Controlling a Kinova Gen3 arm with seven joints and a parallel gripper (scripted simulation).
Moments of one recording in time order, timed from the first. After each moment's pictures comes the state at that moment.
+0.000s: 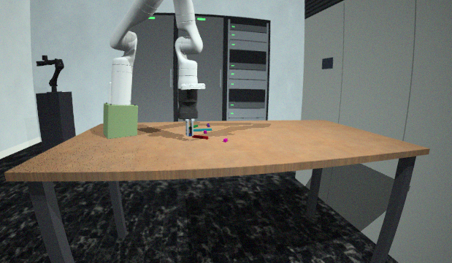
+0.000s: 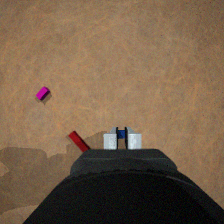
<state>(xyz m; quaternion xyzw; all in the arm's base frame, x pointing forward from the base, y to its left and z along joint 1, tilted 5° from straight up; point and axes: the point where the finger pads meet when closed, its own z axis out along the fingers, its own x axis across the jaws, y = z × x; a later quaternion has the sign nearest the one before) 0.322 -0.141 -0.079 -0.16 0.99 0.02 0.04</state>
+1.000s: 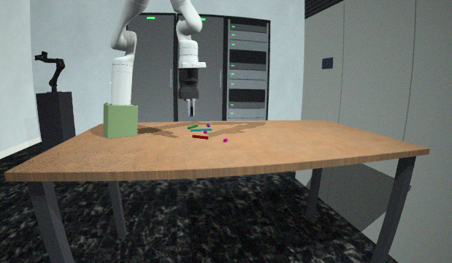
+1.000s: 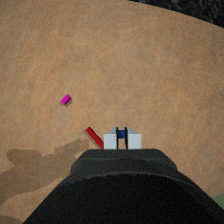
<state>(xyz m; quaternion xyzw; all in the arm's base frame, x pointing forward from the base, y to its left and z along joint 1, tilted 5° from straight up) 0.321 -0.144 -0.001 -0.16 0.99 0.02 0.04</state>
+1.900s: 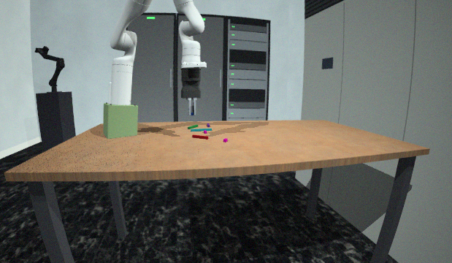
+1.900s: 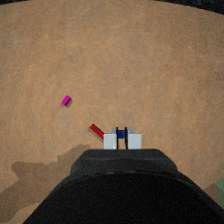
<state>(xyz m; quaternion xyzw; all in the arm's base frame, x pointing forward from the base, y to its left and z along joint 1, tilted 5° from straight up) 0.326 -0.127 0.002 -0.09 1.00 0.02 0.04</state>
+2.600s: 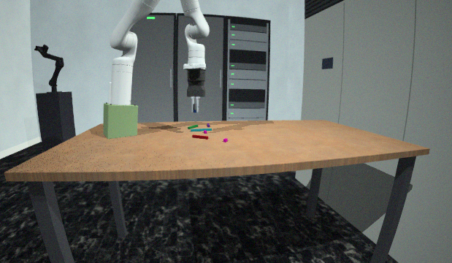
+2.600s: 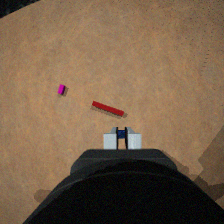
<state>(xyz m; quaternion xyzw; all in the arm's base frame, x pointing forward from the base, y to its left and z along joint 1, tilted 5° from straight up) 0.339 -0.057 0.008 0.09 0.99 0.02 0.04</state>
